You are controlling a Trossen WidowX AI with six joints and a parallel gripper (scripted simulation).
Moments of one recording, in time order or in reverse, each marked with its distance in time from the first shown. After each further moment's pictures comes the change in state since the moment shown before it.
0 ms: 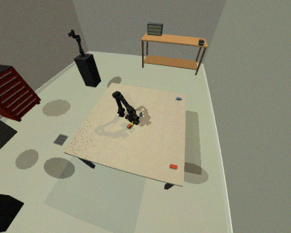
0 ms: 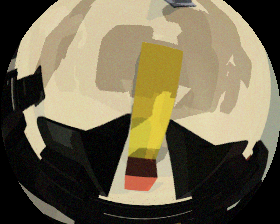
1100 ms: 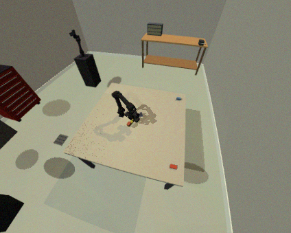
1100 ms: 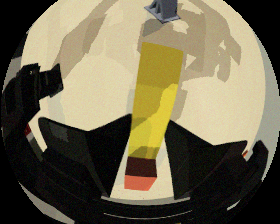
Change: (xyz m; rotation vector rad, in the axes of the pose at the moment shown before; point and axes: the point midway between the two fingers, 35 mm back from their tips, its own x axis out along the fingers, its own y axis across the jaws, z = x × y) arm -0.057 -0.006 -0.001 0.000 -0.001 0.006
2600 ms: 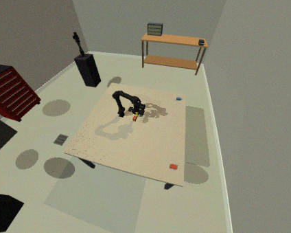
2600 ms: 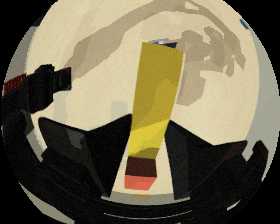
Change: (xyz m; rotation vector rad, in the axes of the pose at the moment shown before) arm -0.056 -0.015 0.071 -0.287 -0.005 -0.003
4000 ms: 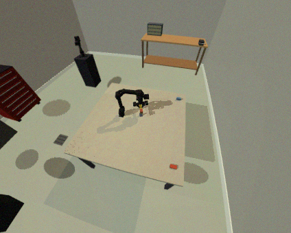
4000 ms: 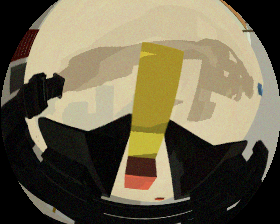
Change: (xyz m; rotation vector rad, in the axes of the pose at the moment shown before) arm 0.003 -0.007 0.130 -0.442 -0.009 -0.011
